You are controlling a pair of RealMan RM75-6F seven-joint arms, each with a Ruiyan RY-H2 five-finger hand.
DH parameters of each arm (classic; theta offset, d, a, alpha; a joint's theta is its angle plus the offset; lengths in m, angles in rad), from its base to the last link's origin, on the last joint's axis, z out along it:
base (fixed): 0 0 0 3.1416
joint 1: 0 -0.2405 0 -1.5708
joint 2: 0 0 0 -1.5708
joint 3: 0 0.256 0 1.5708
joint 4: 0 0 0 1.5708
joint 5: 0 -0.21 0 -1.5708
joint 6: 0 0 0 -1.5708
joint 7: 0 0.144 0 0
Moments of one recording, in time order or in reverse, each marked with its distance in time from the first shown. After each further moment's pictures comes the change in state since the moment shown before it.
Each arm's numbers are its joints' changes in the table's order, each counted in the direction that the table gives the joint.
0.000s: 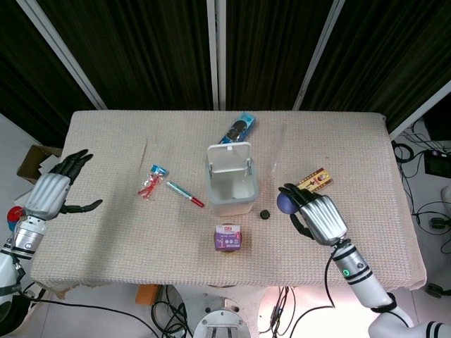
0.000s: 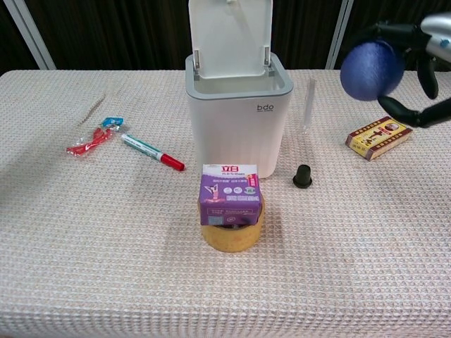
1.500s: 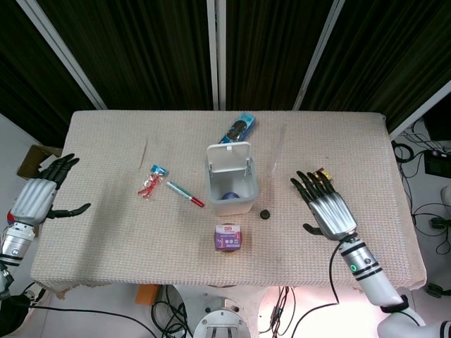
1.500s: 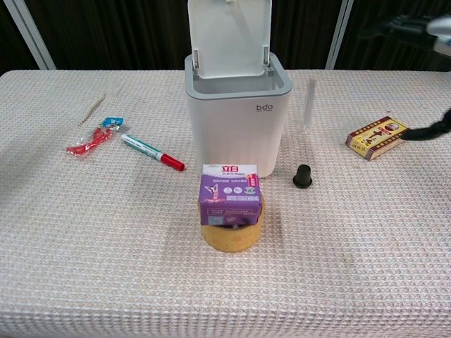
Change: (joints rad) left arm -0.054 0.003 0.026 -0.057 -0.012 -0.043 -0.065; right arm -0.026 -0.139 -0.084 0.092 -0.177 0.019 -0.078
